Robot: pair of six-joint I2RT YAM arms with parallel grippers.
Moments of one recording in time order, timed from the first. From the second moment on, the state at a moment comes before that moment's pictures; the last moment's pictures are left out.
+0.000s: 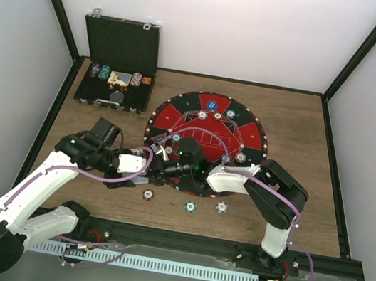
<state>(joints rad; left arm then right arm) -0.42 0.97 0.82 -1.03 0.44 0.96 0.94 1.84 0.90 0.66 -0.87 1.27</state>
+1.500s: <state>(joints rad) -0.42 0.94 0.82 -1.03 0.45 0.90 0.89 1.72 0.93 0.32 -0.89 1.04</state>
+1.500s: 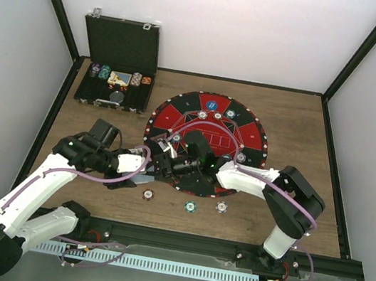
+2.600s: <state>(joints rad) -0.42 0.93 0.74 -0.97 0.43 0.87 0.90 1.57 0.87 0.18 -0.81 1.01</state>
